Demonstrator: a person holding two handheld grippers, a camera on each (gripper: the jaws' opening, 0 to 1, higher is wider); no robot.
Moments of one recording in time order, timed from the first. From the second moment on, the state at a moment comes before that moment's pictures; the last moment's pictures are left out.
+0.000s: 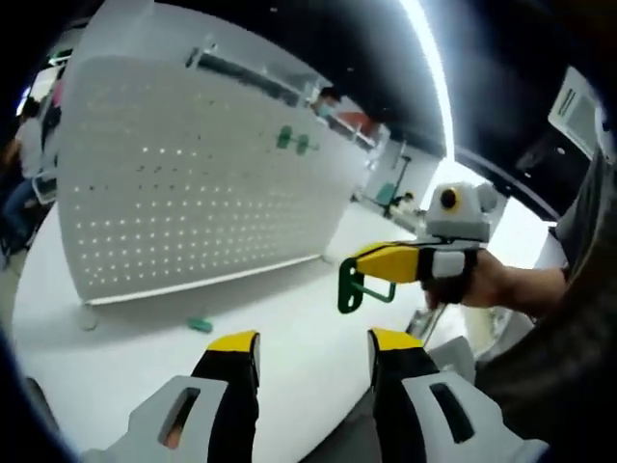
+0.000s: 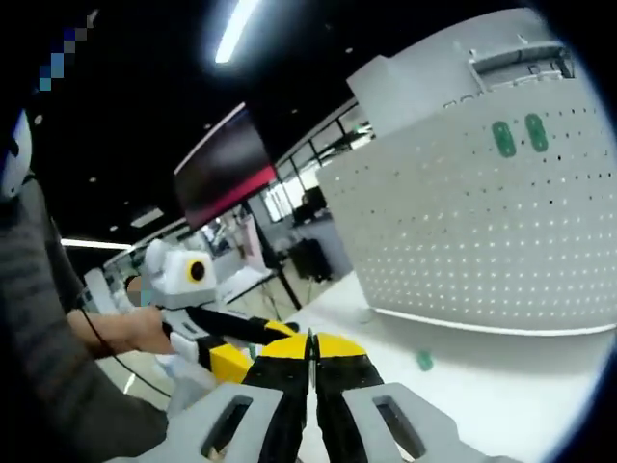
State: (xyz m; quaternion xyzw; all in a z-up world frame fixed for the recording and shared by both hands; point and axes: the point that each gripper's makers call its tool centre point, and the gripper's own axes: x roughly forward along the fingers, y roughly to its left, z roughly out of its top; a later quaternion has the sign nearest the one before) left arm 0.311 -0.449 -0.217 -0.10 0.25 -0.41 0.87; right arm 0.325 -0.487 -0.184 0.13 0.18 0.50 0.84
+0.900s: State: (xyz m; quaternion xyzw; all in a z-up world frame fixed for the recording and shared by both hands) left arm 0.284 -0.487 -0.196 -0.15 0.23 -0.53 0.80; right arm 0.290 -0.476 -0.166 0.19 0.18 0.60 0.76
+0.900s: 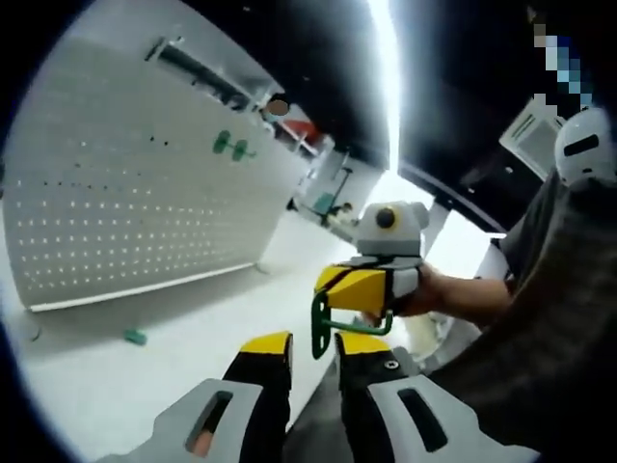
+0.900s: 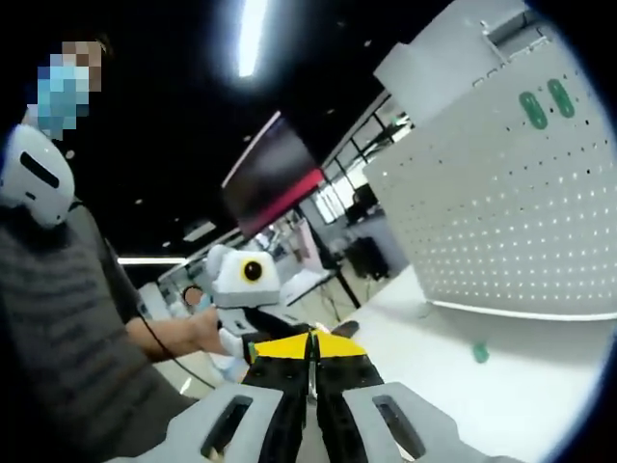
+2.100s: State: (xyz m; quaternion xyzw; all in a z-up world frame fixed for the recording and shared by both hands) left arm 0.299 -0.471 -0.223 -0.06 0.26 -0.47 0.84; right arm 0.325 -0.506 -0.172 0.09 0.18 0.50 0.84
